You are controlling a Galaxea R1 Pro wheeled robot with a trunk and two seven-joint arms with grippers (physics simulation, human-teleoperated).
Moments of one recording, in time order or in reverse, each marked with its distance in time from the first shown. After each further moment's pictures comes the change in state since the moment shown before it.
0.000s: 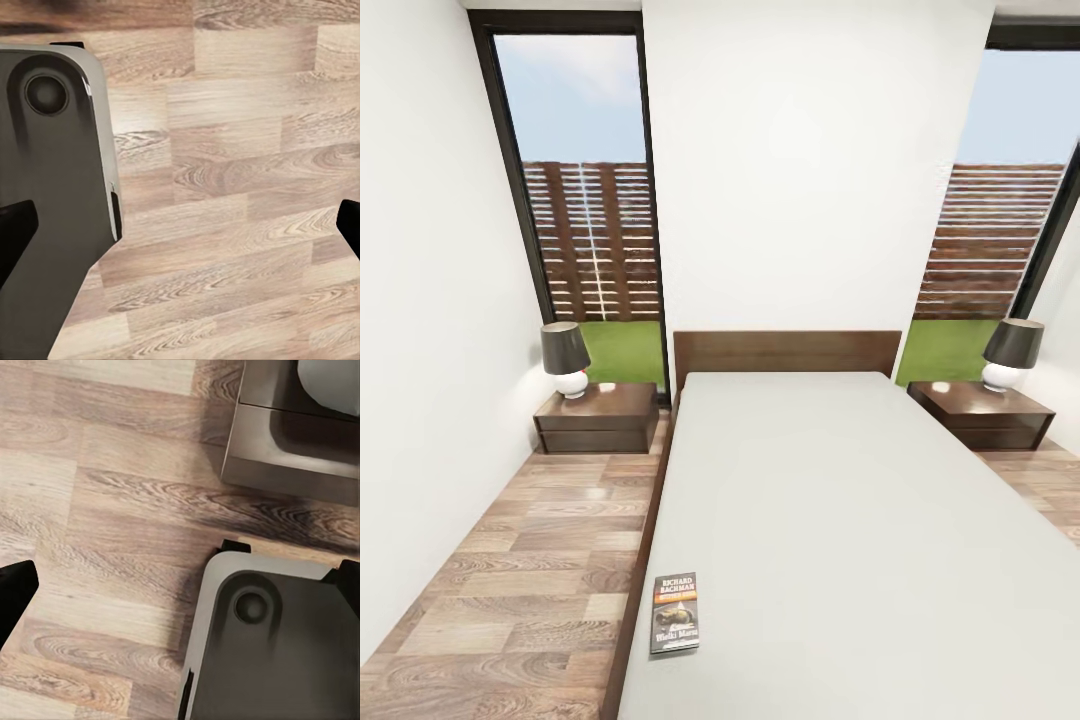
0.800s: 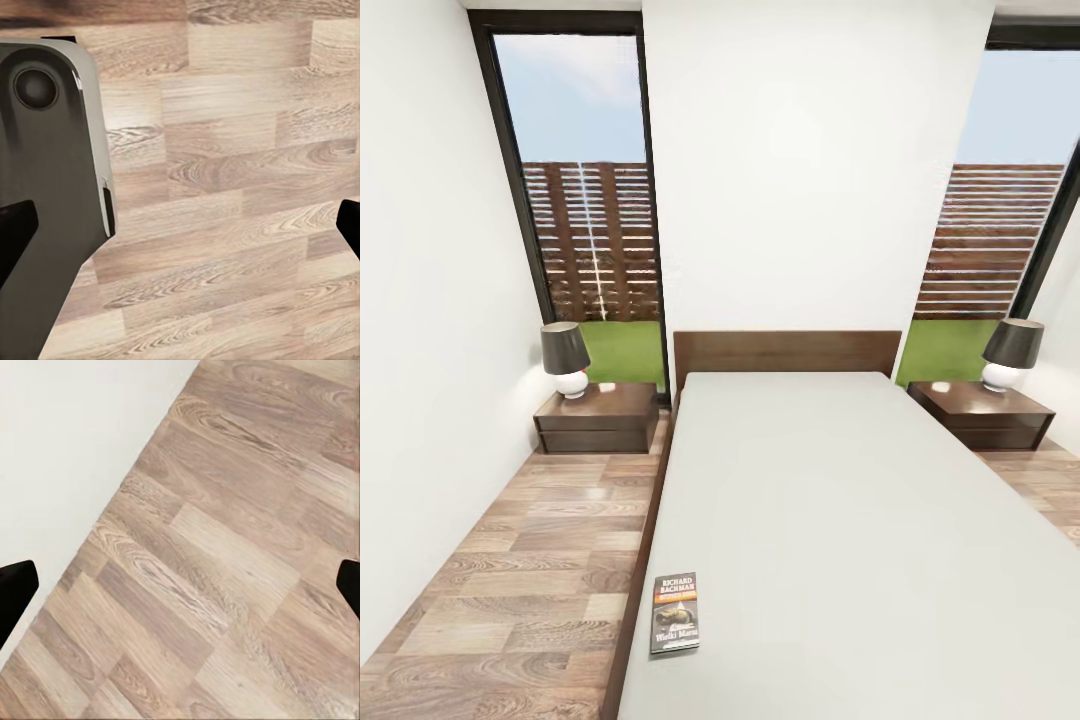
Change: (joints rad) left arm -0.094 0.524 0.079 -0.094 0.276 0.256 -0.024; right arm 0.002 -0.009 0.000 0.007 -0.002 0.001 0.000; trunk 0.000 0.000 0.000
